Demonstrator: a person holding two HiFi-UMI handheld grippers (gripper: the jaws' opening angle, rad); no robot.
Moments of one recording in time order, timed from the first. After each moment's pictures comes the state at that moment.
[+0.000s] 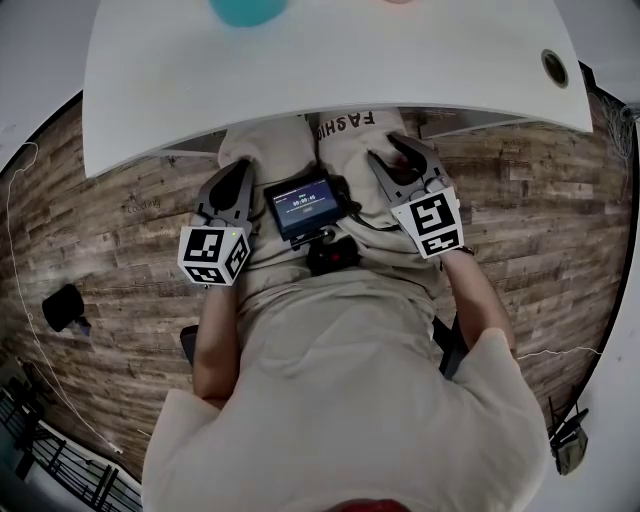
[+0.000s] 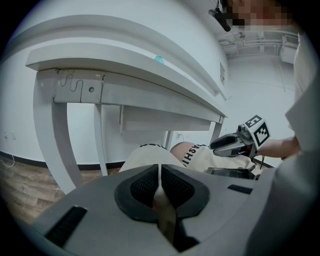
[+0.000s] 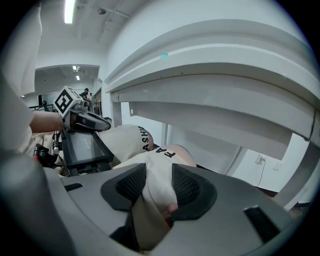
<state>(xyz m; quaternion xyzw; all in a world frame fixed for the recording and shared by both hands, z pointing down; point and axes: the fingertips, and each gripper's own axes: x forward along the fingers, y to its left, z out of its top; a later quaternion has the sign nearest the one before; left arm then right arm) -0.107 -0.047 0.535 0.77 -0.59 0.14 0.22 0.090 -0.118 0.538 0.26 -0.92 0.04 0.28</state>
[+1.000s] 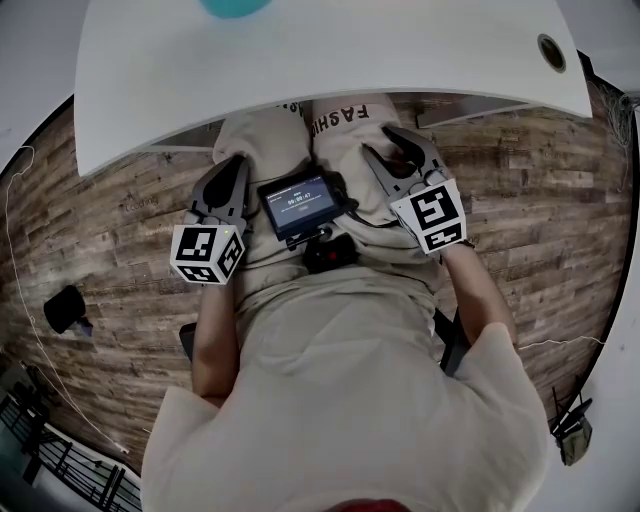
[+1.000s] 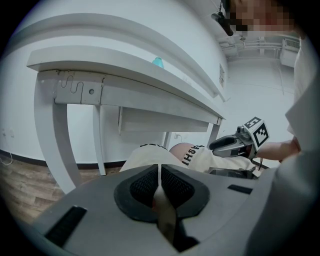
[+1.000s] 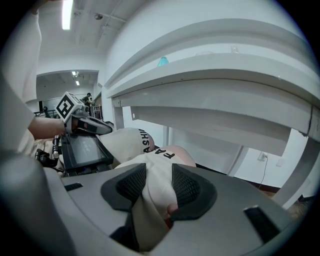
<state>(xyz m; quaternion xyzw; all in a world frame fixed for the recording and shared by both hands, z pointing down) -0.106 -0.050 0.534 0.77 -0.58 0.13 0.23 0.088 -0.118 0.534 0.26 -0.93 0.06 0.27</state>
